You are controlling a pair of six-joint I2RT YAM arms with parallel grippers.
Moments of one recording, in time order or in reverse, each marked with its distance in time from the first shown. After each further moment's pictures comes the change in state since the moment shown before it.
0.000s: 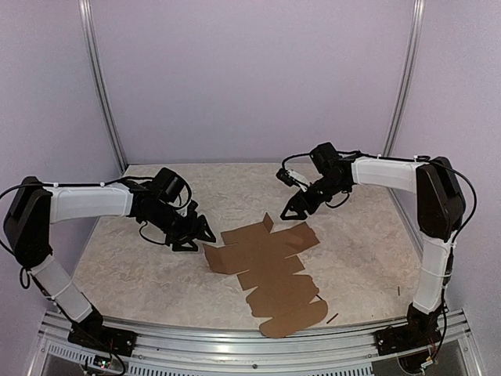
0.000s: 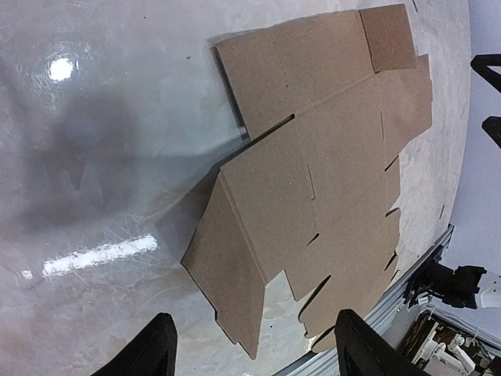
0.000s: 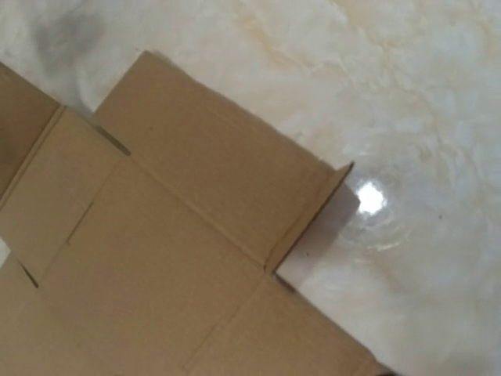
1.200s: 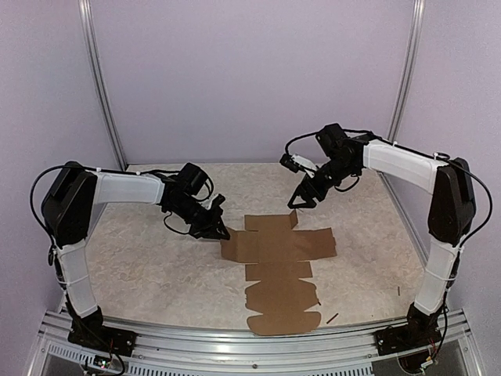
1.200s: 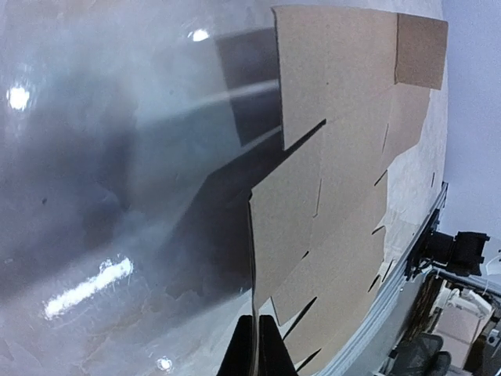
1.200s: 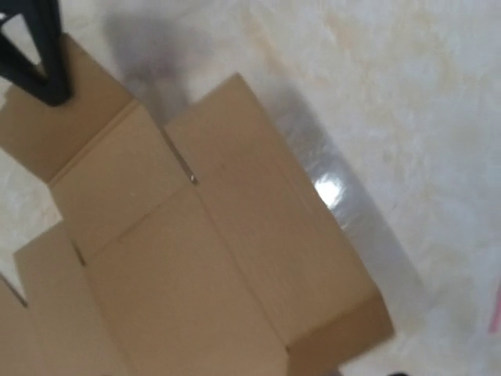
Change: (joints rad) left arm -0.005 0.311 0.254 0.018 0.176 0.172; right arm 0.000 -0.087 0.116 -0.219 0.070 -0.131
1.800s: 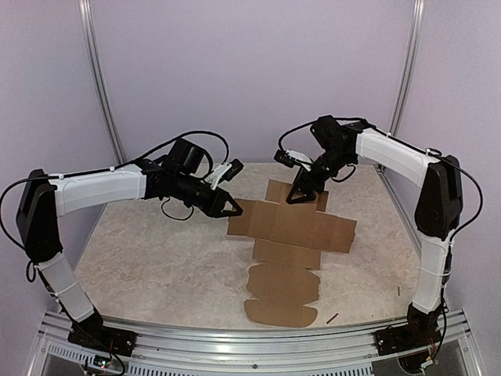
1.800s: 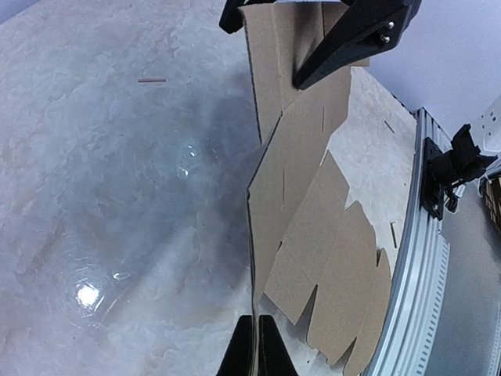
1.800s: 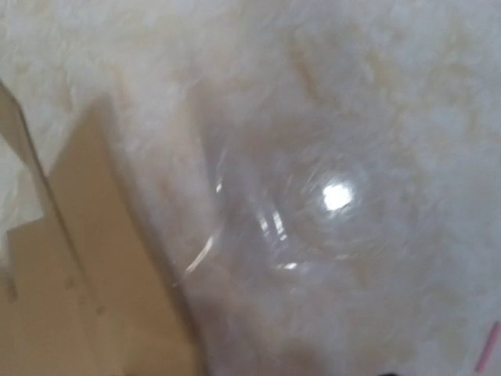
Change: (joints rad) left arm -0.094 -0.223 0.027 0.107 -0.048 0.503; right arm 0.000 0.108 0.248 -0.212 -0.055 -0.159
